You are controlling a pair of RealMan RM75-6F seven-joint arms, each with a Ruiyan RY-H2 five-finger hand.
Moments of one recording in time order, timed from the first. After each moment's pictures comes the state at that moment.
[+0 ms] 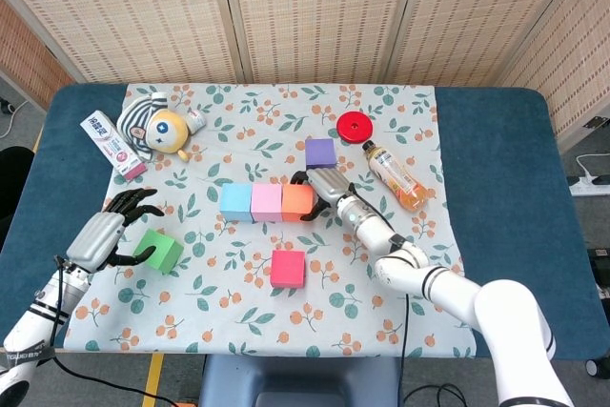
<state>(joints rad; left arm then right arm) -0.50 -1.11 -0.07 -1.57 1.50 1.12 -0.40 1.13 -1.80 0.32 -0.82 -1.12 0.41 0.27</state>
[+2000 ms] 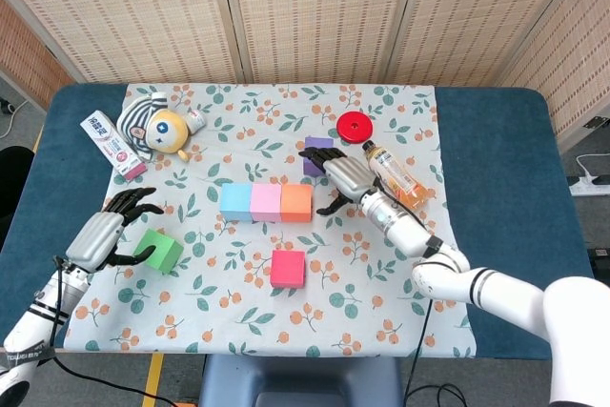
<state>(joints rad) -0.49 -1.12 -0.07 -1.56 1.50 1.13 -0.41 1.01 -1.52 0.29 -1.18 -1.20 0.58 0.21</state>
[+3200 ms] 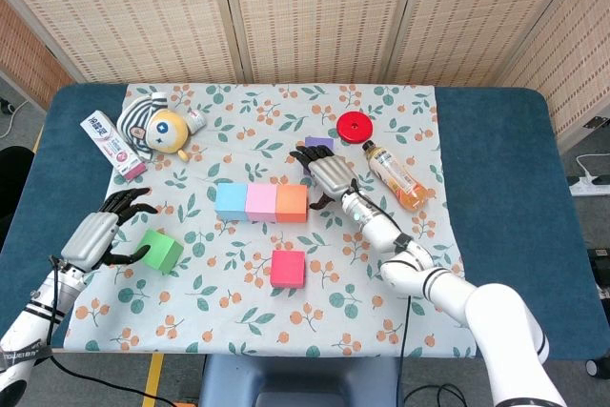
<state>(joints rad) -0.49 -1.12 -0.06 -1.53 1.49 1.11 -0.42 1.11 -1.82 0.25 -0.73 -1.28 0.59 0.23</state>
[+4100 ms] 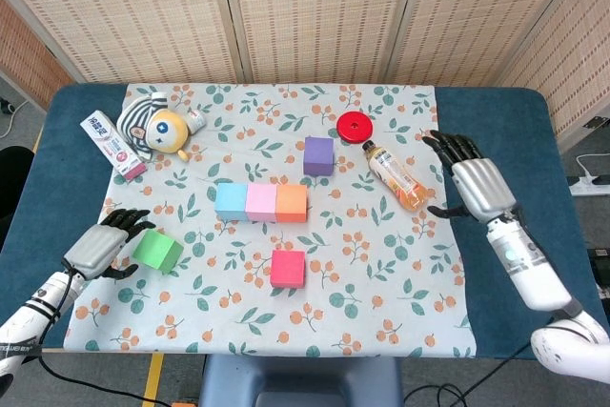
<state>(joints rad) -0.55 -1.09 0.02 -1.45 1.51 0.91 -0.20 0.59 -1.04 0.17 -1.66 -1.27 1.08 0.08</state>
